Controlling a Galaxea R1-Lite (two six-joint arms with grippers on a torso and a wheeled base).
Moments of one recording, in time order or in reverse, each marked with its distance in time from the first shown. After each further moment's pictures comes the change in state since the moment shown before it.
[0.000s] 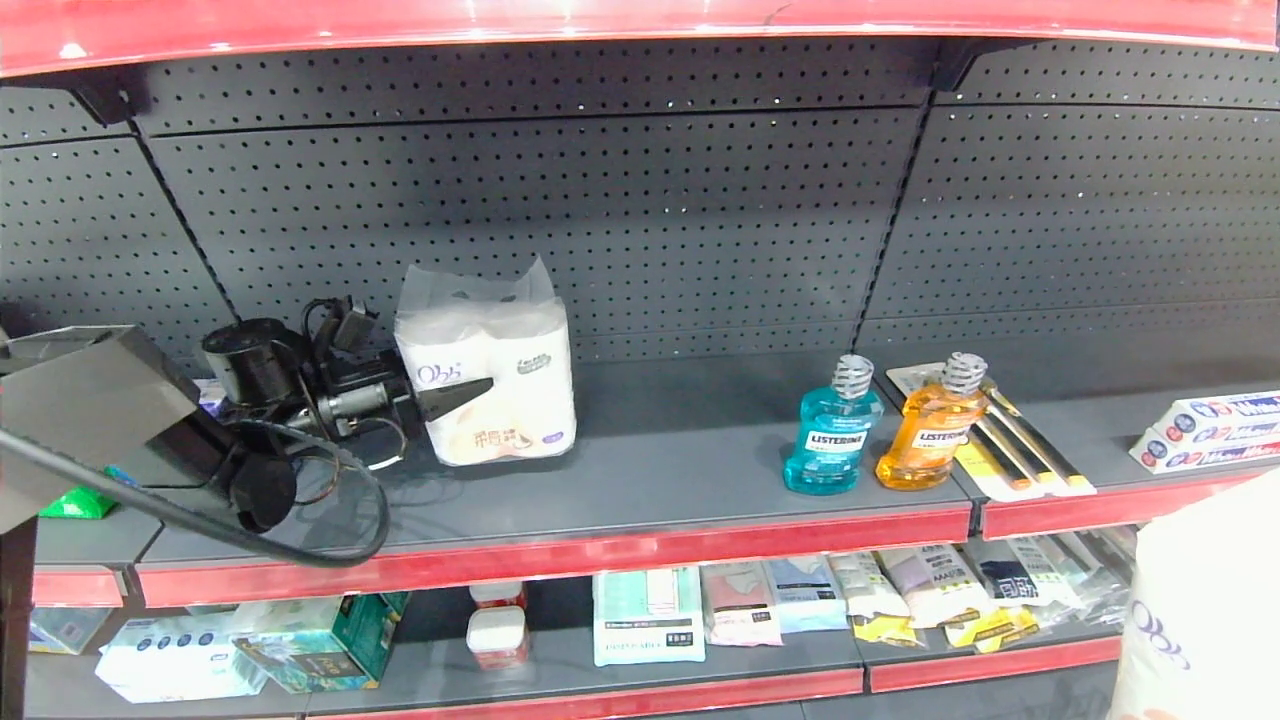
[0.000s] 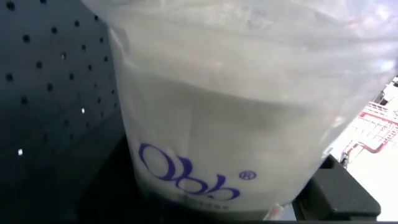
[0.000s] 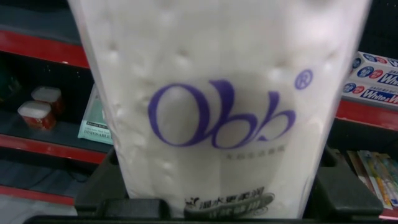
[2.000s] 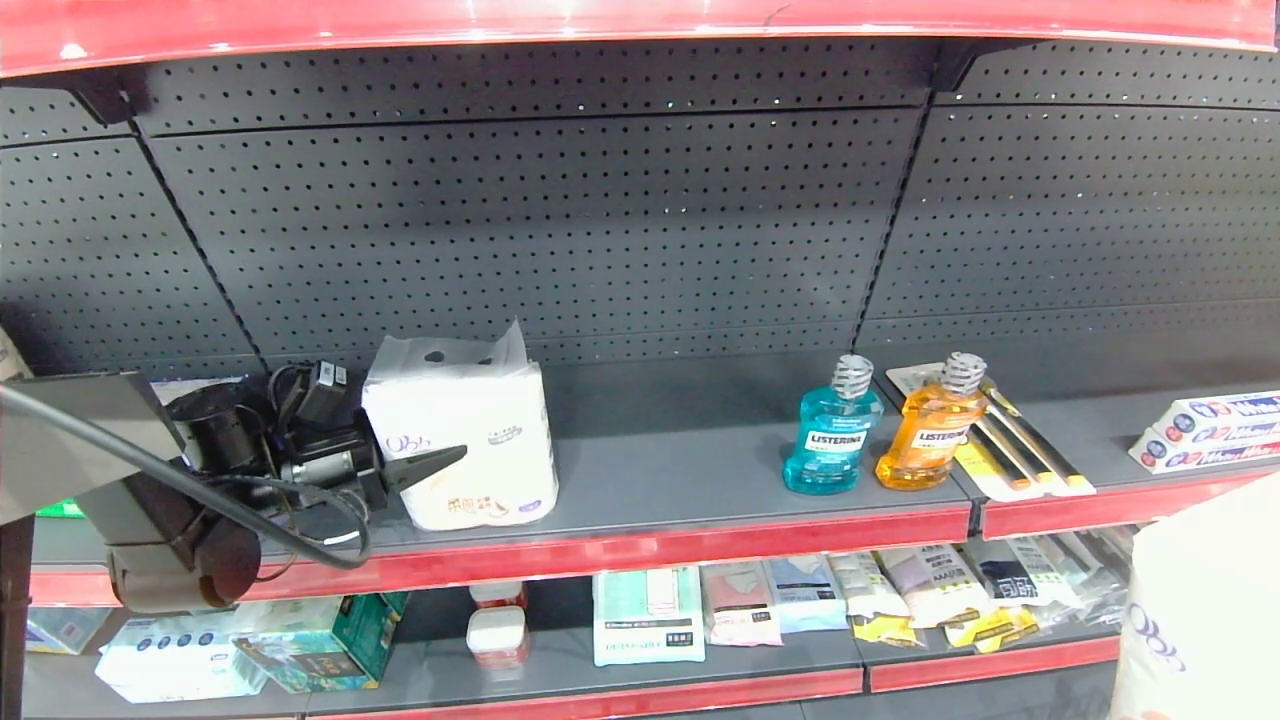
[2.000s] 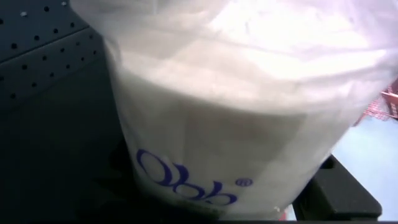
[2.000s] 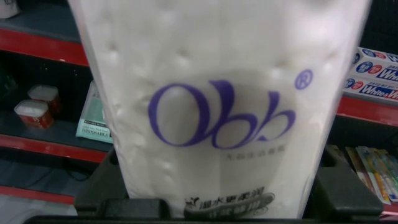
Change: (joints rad) left arm 0.071 0.045 0.237 -0.197 -0.116 0.089; right arm 0.001 -0.001 0.011 0.000 -0.012 0.000
